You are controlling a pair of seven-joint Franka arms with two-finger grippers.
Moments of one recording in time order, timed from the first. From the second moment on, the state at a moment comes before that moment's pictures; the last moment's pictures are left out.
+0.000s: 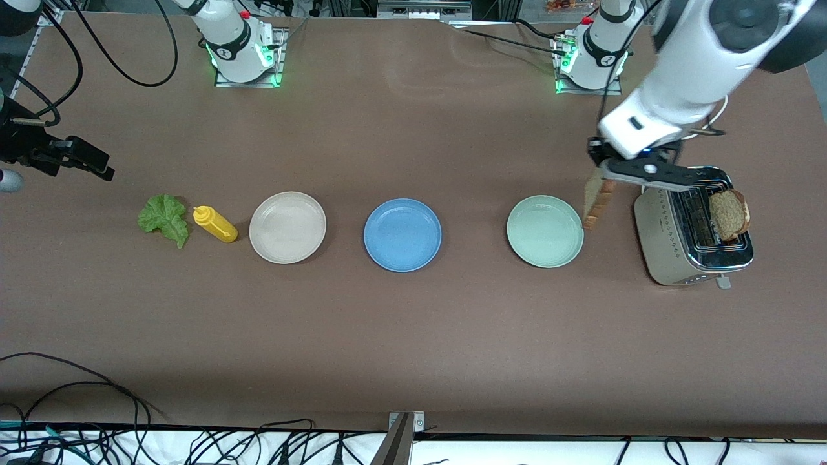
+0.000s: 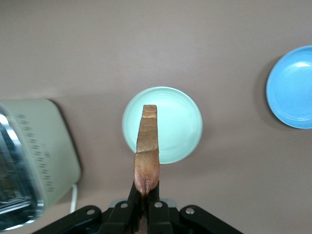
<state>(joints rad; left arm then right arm) -0.04 0.00 -0.30 -1.81 0.04 1.78 -0.14 0.01 0.05 -0.02 -1.58 0.01 1.64 0.08</state>
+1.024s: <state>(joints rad) -0.07 0.48 -0.63 -1.61 -0.06 2.01 -0.50 0.01 0.06 -0.02 -1.57 0.01 1.64 0.08</state>
